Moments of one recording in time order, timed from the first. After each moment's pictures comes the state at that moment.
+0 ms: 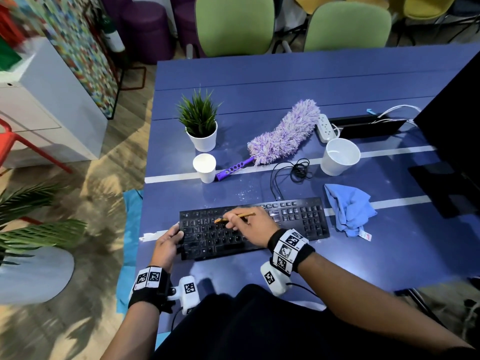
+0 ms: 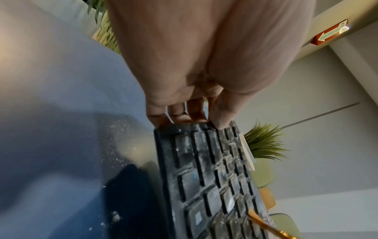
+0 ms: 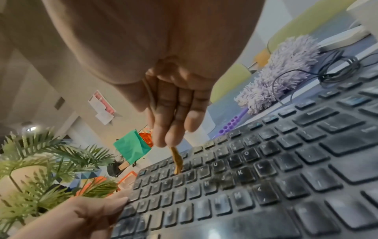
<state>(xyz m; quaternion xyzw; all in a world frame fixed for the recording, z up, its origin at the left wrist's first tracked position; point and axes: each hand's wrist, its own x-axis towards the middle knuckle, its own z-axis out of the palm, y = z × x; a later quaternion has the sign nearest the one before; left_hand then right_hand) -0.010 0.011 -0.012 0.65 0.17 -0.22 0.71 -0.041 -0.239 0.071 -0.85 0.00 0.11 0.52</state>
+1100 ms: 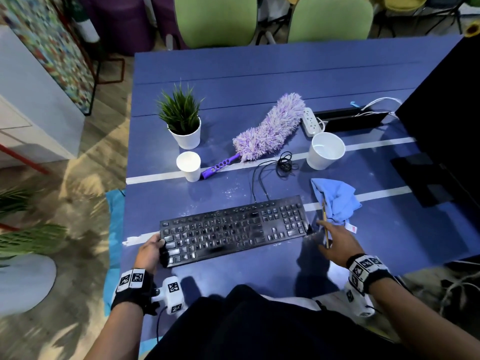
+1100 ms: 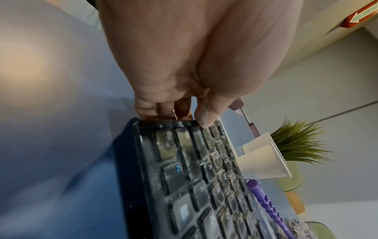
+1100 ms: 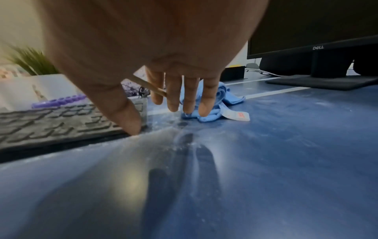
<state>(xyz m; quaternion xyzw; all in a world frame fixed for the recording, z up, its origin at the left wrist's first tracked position) 0.006 0.033 -0.057 0.72 0.23 -0.25 0.61 -0.160 -0.457 -0.014 -0.94 0.23 0.15 0.21</state>
